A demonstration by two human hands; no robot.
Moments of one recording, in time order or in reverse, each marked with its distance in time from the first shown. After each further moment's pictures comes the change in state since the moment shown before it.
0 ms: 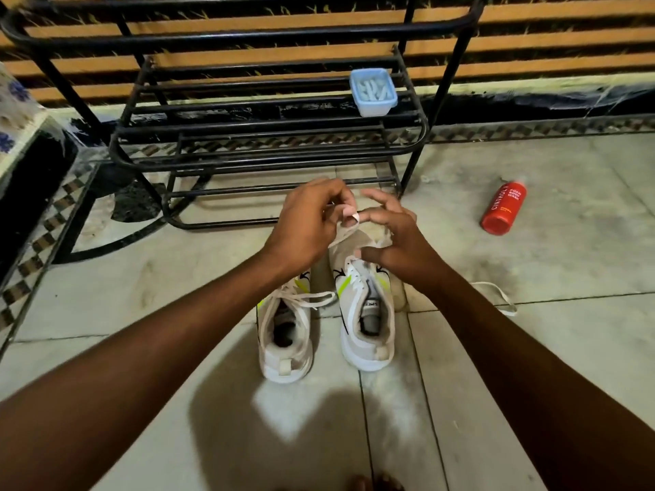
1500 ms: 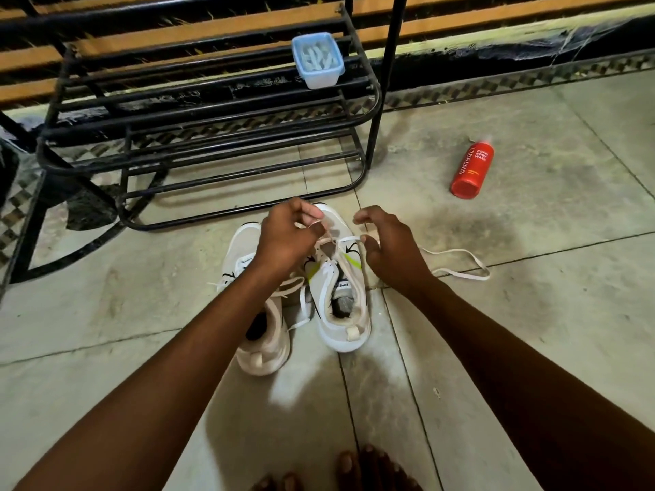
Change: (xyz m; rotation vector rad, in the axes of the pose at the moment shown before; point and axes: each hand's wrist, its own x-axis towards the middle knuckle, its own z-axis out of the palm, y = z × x) left_hand -0.014 -0.026 0.068 -0.277 -0.015 -0.552; right_hand -0.046 0.053 0.002 -0.209 0.210 0.110
